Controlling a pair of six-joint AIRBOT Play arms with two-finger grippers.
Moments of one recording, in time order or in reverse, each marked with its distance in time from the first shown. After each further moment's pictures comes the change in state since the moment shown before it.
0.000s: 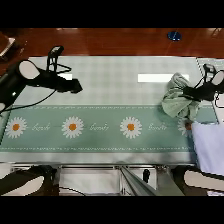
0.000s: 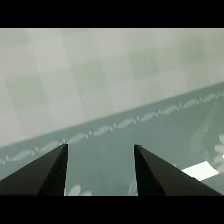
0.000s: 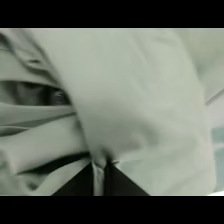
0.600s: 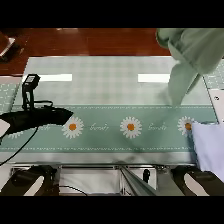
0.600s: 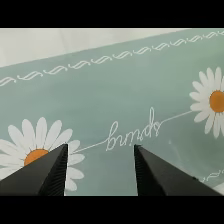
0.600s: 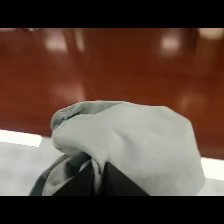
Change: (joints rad) left arm 0.006 0.607 -0.465 -0.047 0.083 -0.017; right arm 0.257 0.467 0.489 0.206 0.027 -0.149
